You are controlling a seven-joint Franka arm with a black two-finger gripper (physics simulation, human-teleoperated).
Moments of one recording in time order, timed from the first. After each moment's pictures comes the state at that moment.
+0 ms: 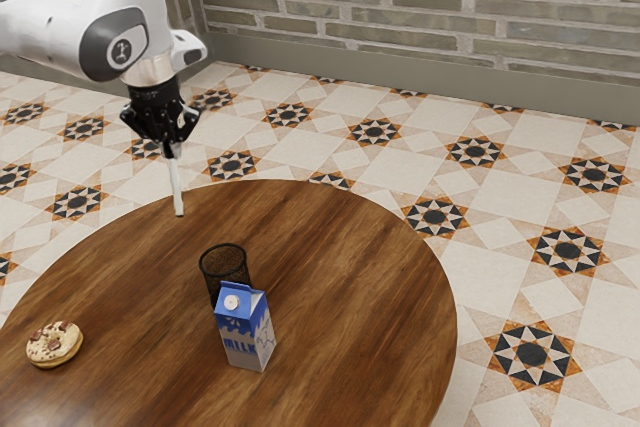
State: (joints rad) arm -0.24 0.00 0.32 -1.86 0.16 1.97 -0.36
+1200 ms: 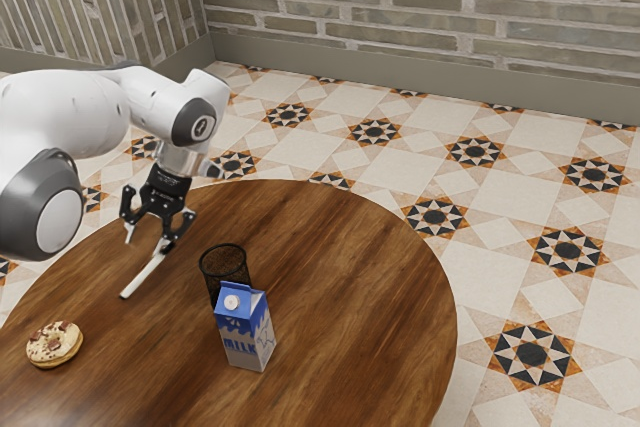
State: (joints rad) arm -0.16 0.59 0.37 -1.54 0.16 1.51 -0.28
